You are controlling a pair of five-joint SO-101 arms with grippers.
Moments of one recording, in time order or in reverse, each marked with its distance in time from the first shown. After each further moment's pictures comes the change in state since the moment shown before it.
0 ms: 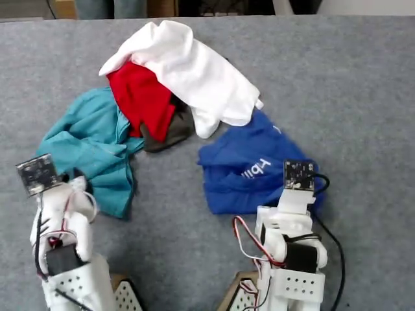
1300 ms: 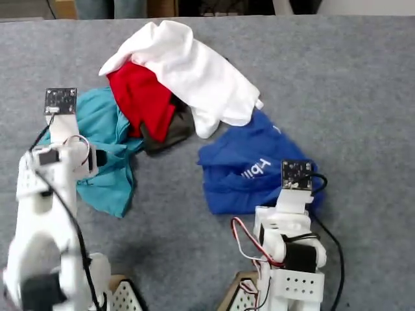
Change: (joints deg) left arm 6.3 81.2 -49.8 2.6 -14.2; right arm -1.3 0.0 0.0 0.0 -0.2
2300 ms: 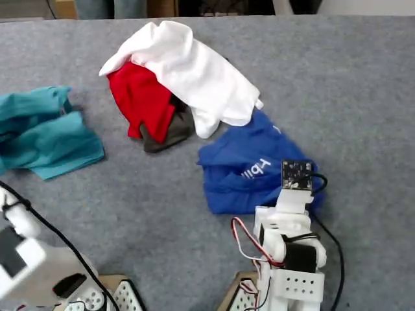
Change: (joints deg) left arm -33.3 22.3 -44.7 -1.5 0.7; right arm 0.0 0.0 0.0 0.0 0.0
